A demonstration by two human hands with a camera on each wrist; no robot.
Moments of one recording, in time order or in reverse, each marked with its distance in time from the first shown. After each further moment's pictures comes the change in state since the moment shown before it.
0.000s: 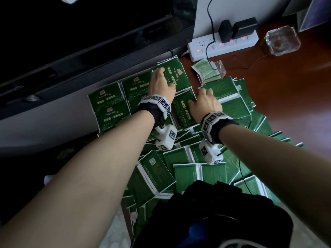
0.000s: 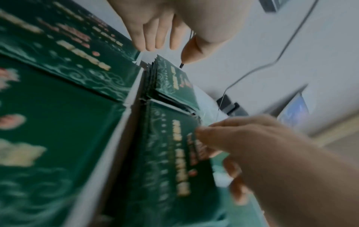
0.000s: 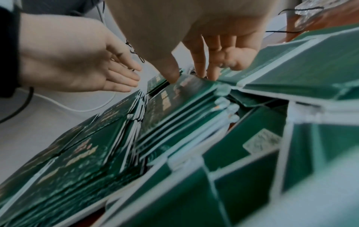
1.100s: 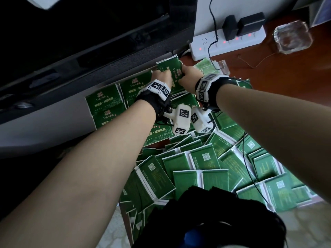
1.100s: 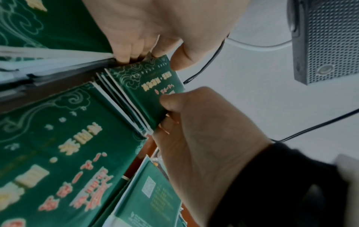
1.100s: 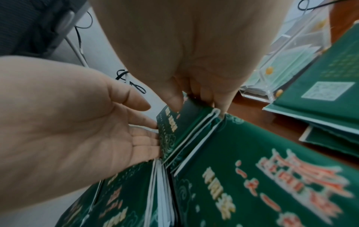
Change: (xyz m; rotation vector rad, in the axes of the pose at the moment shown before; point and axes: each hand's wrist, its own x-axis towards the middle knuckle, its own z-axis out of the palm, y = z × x) left_hand 0.042 0.023 -0.006 -0.292 -0.173 -0.409; right_hand 0.093 -0.052 -0.024 0.161 -0.222 -0.157
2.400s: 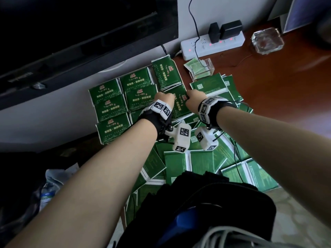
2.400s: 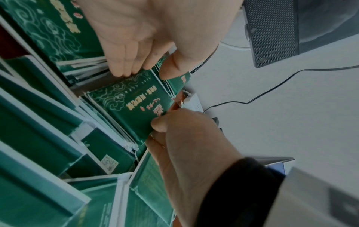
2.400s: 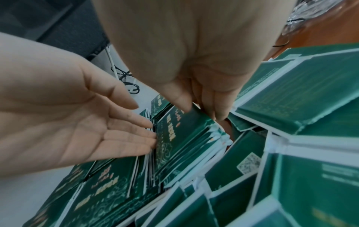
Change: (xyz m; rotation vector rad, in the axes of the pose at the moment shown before) left_hand -0.093 -0.053 0.033 -0.170 0.002 -0.154; right_hand -0.099 0.051 0.021 -0.160 -0.059 0.070
